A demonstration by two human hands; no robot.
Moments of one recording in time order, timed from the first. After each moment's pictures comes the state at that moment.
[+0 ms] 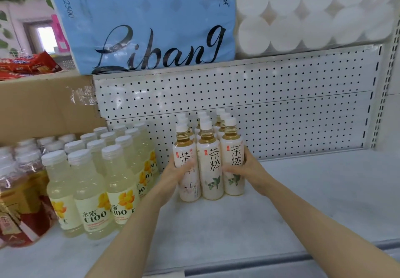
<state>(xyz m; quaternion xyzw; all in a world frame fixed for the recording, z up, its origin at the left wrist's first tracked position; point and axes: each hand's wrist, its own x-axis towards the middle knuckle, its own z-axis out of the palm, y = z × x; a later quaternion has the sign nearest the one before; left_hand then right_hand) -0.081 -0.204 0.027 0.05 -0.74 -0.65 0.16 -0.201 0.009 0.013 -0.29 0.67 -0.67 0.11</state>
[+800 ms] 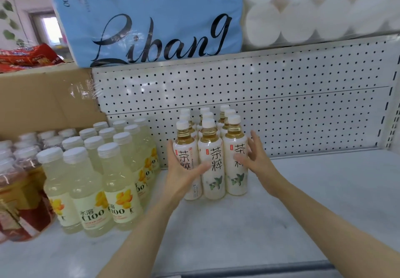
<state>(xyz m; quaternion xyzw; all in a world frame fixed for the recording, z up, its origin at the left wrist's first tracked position) -0.085 -0.178 0.021 0.10 -0.75 -0.59 0.29 -0.203 0.019 0.021 -0.31 0.65 -0.69 0.10</state>
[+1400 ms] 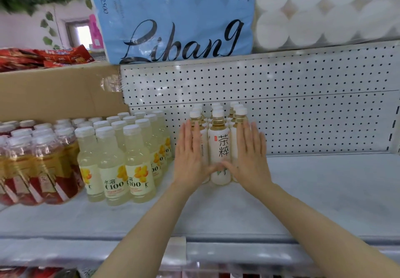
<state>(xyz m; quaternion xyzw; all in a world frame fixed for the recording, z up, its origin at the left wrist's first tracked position) -0.075 -0.167 0.007 0.07 -0.87 -0.02 0.48 -0.159 -0.005 0.003 -0.36 0.80 -0.23 -0.42</state>
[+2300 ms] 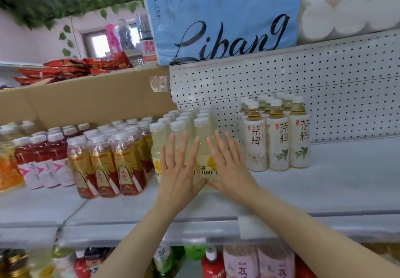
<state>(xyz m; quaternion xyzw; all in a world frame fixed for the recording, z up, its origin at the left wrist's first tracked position) 0.105 -0.306 -0.003 0.07 -0.87 0.16 0.45 -0.003 -0.156 -0.009 -0.48 0.76 -0.19 -0.38</state>
